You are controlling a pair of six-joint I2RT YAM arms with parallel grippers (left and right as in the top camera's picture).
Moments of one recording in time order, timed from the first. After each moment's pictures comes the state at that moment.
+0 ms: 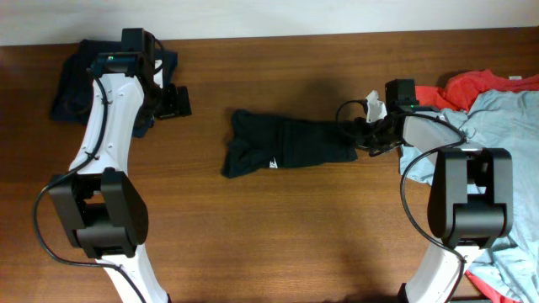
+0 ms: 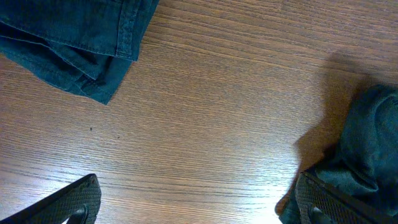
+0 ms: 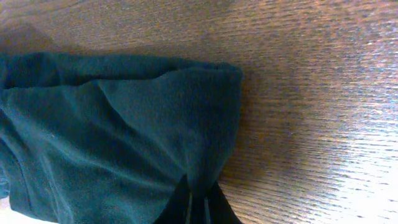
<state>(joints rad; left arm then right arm) 0.00 2.07 1.90 -1.16 -0.02 -0.16 -0.04 2.03 1.28 -0.54 -0.48 0.15</state>
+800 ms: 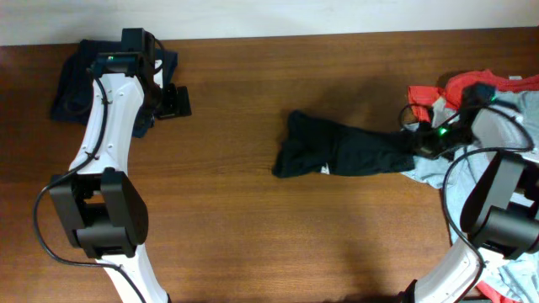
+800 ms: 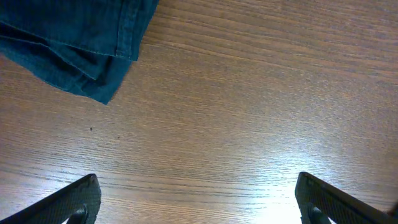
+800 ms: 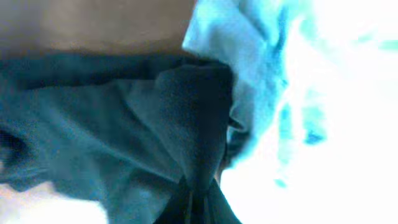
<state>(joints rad) 0.00 2.07 1.90 -1.16 -0.02 -0.16 -0.38 2.03 1.47 -0.99 -0.45 -0.07</state>
